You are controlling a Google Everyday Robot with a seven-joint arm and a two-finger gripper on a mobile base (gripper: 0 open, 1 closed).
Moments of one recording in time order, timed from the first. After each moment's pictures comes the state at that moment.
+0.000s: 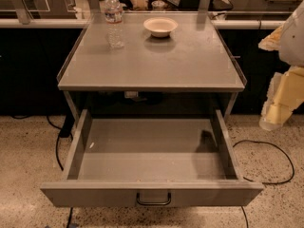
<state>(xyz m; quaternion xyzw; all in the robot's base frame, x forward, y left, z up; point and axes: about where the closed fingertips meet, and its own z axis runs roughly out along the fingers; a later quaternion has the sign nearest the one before) 0.438 -0.216 0.979 -0.60 0.78 -0.04 0.16</state>
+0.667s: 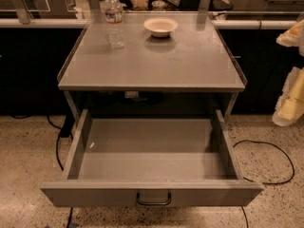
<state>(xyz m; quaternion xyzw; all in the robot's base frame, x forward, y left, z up) 0.441 -0.237 0.987 -0.58 0.80 -0.04 0.18</state>
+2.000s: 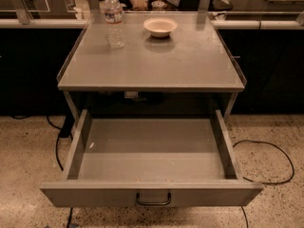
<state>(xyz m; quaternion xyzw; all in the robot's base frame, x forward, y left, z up) 0.448 -0.314 0.994 -0.52 0.83 -0.06 0.20</state>
